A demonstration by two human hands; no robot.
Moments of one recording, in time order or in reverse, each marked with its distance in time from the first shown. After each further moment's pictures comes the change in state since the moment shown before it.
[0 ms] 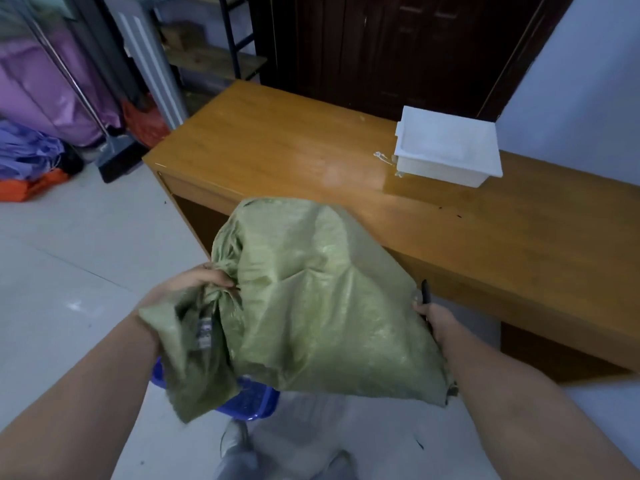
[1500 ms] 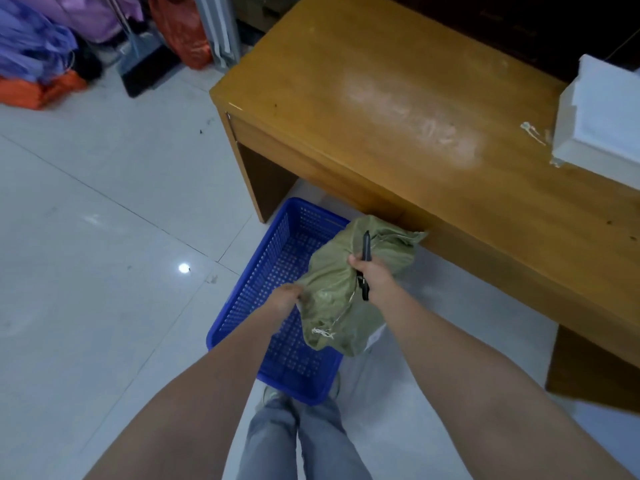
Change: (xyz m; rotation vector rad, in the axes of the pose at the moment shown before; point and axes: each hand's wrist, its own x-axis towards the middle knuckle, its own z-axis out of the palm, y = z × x) left_hand 0.145 -0.082 -0.110 -0.030 0.251 -0.357; right_hand 0.066 -0.033 0.390 -0.063 -0.226 -0.050
